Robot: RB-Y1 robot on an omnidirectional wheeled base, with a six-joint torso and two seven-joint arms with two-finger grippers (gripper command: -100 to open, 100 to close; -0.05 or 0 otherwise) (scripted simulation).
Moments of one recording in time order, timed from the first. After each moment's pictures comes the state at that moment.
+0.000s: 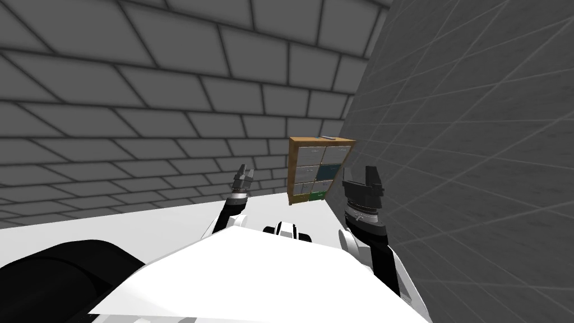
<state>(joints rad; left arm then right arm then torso) 0.51 0.03 -0.02 -2.20 -0.04 -0.48 0.09 0.47 -0.10 -0.01 -2.35 0.07 -0.61 -0.06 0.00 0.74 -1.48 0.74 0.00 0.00</state>
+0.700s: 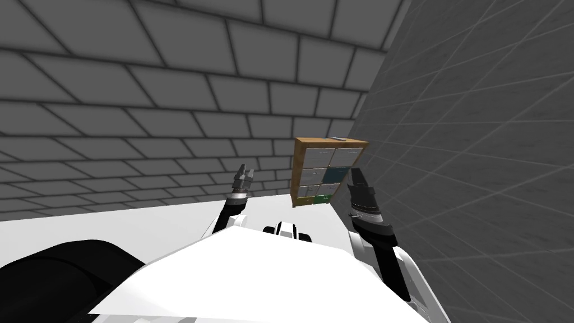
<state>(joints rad) 0.51 0.03 -0.02 -2.20 -0.04 -0.48 0.09 0.47 -0.13 -0.13 -2.33 0.27 -0.59 0.09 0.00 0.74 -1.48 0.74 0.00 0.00</state>
